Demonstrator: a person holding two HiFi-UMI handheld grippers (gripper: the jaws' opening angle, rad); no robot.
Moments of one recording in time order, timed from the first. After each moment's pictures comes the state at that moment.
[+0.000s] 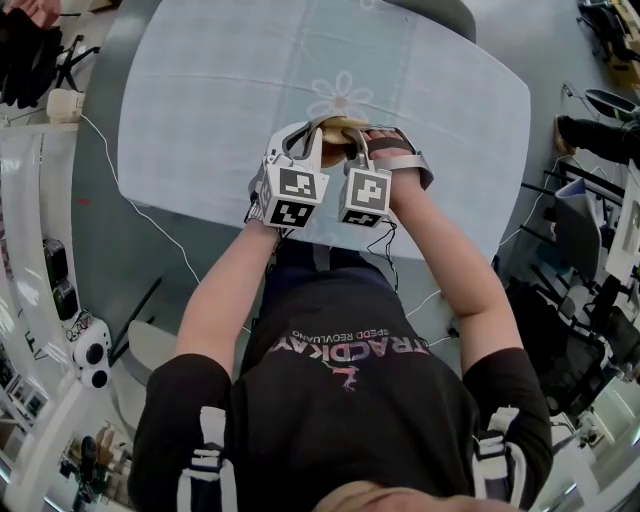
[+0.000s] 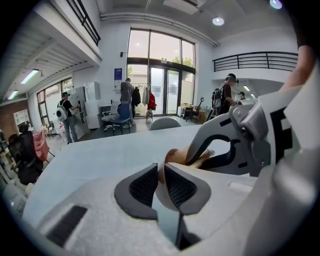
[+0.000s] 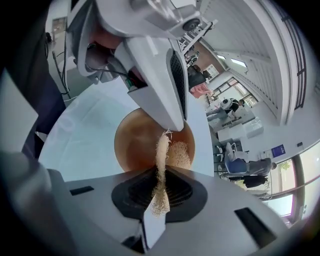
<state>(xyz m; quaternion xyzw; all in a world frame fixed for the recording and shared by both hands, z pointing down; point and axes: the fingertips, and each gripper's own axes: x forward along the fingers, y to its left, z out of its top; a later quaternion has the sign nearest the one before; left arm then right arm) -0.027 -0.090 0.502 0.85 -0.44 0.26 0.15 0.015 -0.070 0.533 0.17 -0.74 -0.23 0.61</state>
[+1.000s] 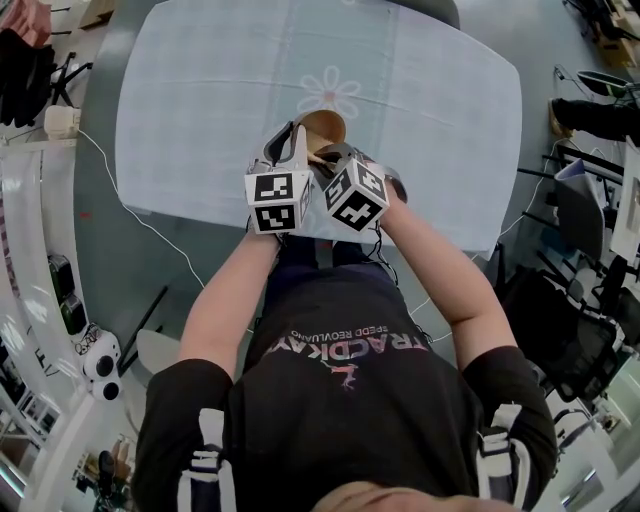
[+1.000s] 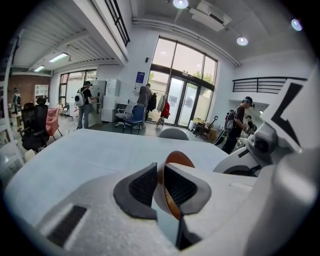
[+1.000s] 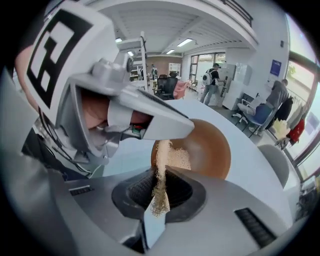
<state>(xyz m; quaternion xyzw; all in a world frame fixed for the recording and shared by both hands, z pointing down) -0.043 -0.080 0.479 0.82 -0.50 0.16 0.22 -0.027 -0.011 0.515 0.21 -0.85 0.10 0.46</state>
